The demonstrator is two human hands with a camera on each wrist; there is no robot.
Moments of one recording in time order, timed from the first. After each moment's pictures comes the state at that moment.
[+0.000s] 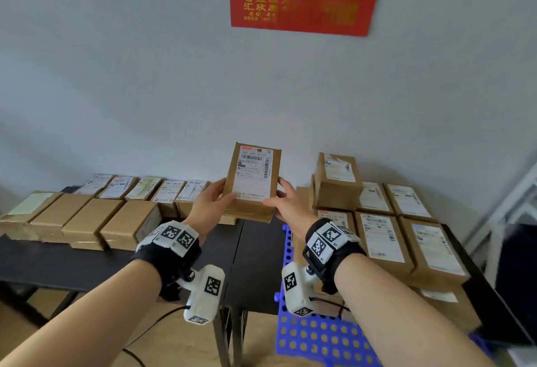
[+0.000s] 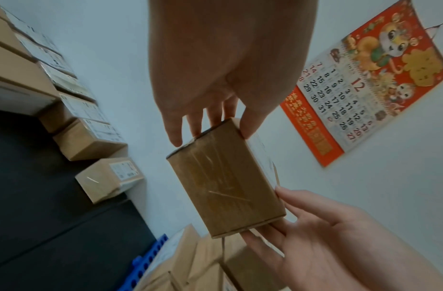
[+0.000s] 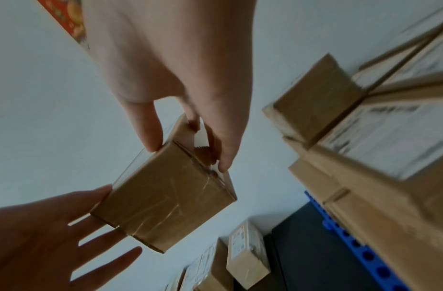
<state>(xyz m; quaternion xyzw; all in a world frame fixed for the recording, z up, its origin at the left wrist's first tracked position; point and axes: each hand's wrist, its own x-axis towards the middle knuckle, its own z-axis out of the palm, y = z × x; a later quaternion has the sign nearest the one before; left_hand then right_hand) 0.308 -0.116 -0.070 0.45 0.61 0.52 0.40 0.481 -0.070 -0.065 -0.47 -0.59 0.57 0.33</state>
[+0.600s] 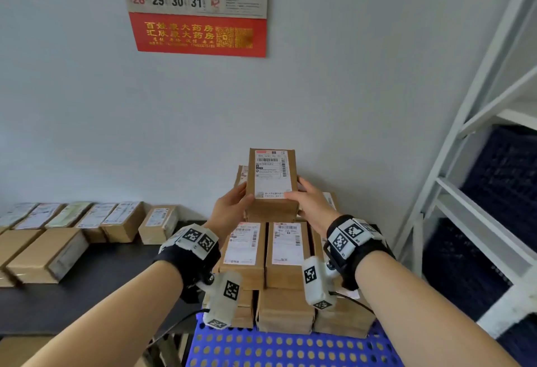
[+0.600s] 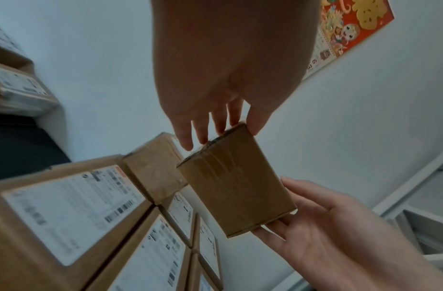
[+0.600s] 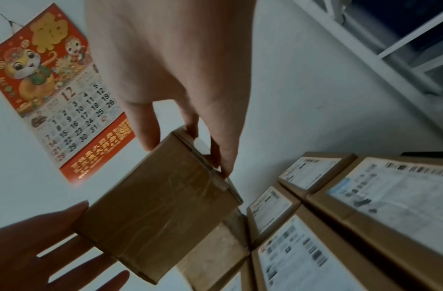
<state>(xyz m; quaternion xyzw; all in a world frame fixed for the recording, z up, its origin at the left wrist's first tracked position) 0.548 -0.078 -0.037 0.49 0.53 0.51 0.47 0.728 -0.041 -0.025 -0.50 -0.56 0.53 0.40</state>
